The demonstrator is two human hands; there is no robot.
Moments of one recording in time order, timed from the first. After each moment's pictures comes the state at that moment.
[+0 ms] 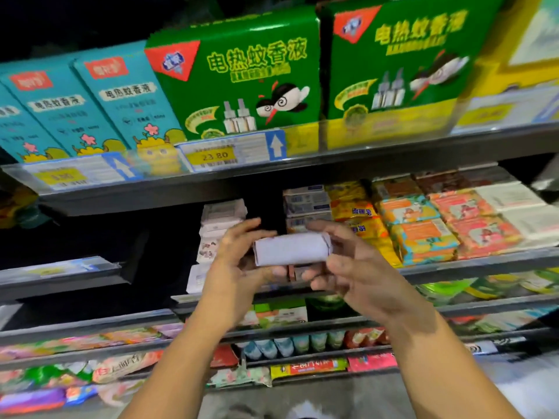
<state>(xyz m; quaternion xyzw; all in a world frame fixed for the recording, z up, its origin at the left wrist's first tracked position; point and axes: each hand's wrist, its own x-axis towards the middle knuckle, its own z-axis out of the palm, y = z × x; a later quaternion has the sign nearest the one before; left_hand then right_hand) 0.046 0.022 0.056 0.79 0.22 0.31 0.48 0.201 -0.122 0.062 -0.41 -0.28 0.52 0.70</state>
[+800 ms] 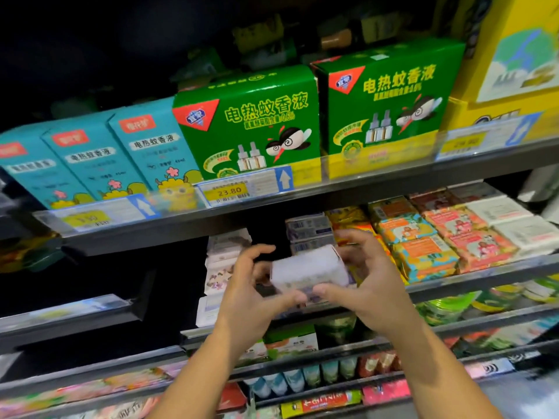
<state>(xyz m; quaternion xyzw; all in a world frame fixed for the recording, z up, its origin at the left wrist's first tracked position) 0.050 0.022 0.063 0.75 0.22 0.29 0.55 0.192 -0.121 0.064 -0.62 -0.38 0.19 0.66</state>
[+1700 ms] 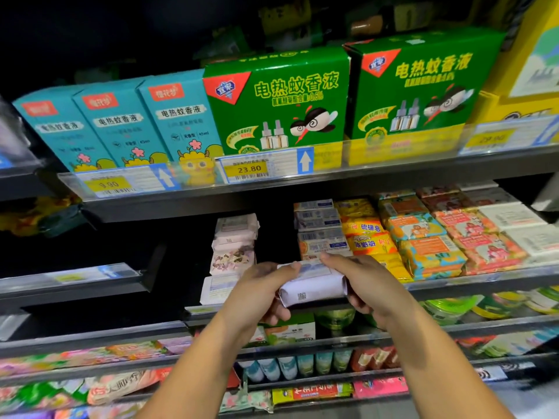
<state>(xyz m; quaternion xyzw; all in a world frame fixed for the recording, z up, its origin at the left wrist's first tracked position) 0.045 0.017 0.056 0.63 0.38 0.13 0.66 0.197 -0.106 0.055 -0.71 -0.20 0.40 0.54</state>
